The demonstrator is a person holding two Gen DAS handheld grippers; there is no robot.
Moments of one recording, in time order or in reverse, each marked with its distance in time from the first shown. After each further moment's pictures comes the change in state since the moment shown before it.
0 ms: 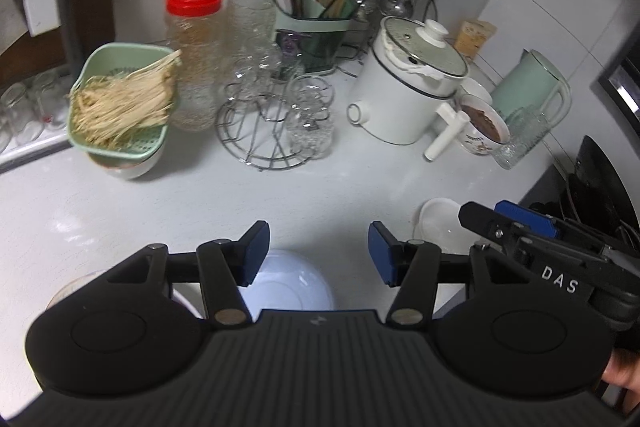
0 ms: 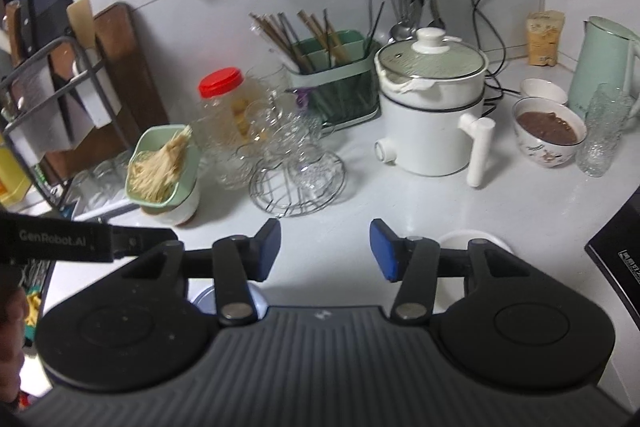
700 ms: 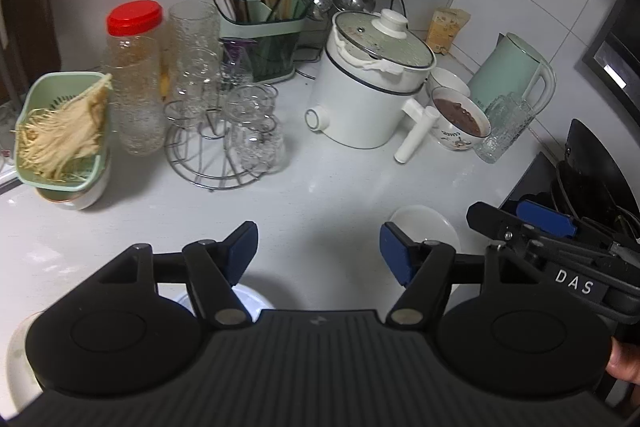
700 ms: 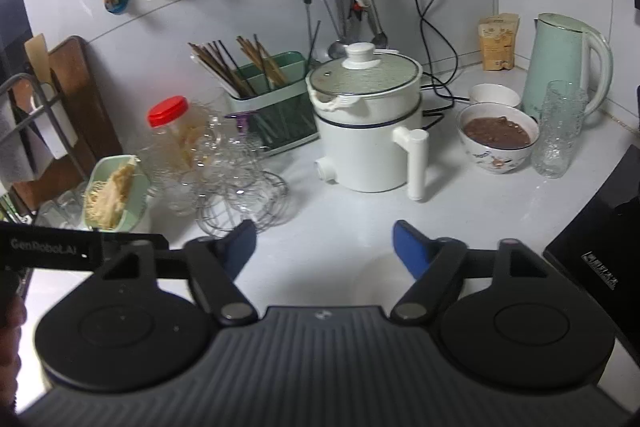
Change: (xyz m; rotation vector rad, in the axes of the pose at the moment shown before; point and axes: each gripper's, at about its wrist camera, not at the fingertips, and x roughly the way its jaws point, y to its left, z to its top) left arm 0.044 -0.054 0.008 0.071 -0.011 -0.029; right arm -0.002 -0.060 0.000 0.049 -0.059 -0.080
